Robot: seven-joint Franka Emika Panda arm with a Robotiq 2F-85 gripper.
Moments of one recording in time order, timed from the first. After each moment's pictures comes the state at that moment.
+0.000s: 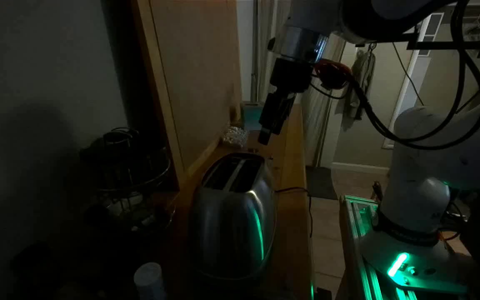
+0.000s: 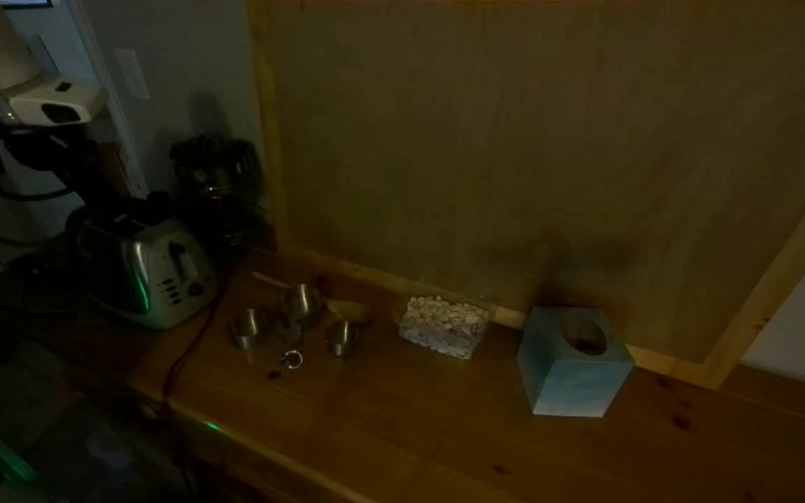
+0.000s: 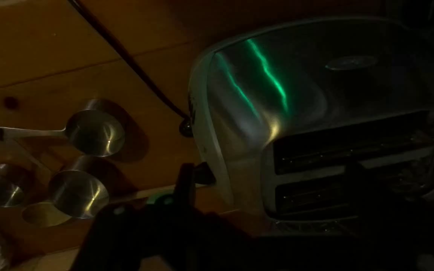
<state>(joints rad) 0.03 -0.92 0.09 -2.78 0.12 2.11 0.20</state>
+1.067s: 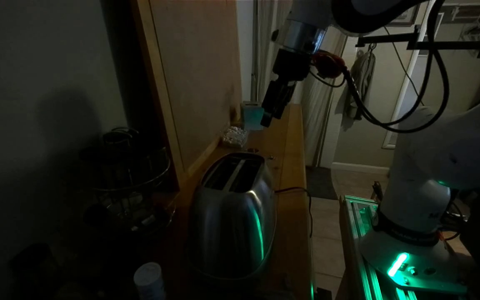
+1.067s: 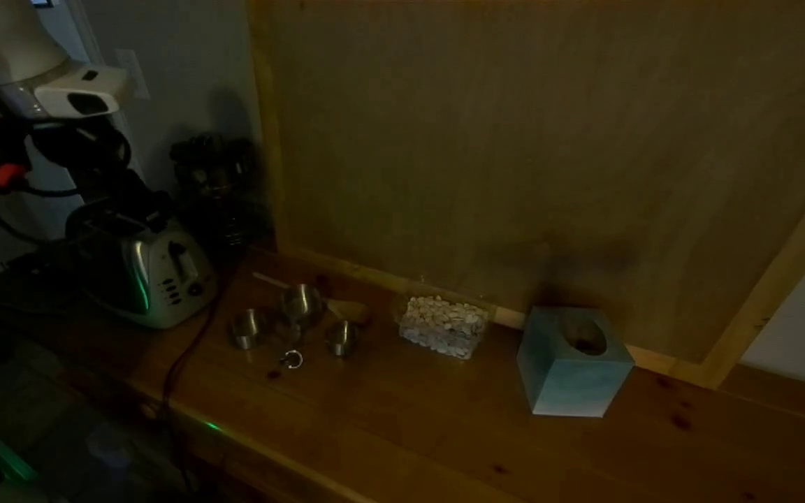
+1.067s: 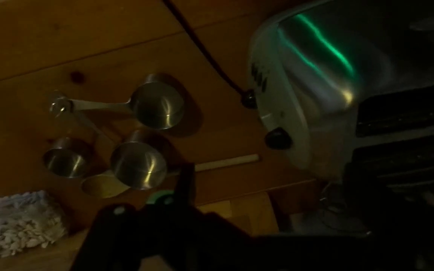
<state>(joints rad) -0.07 -0.92 -0.01 -2.75 0.01 2.10 0.10</state>
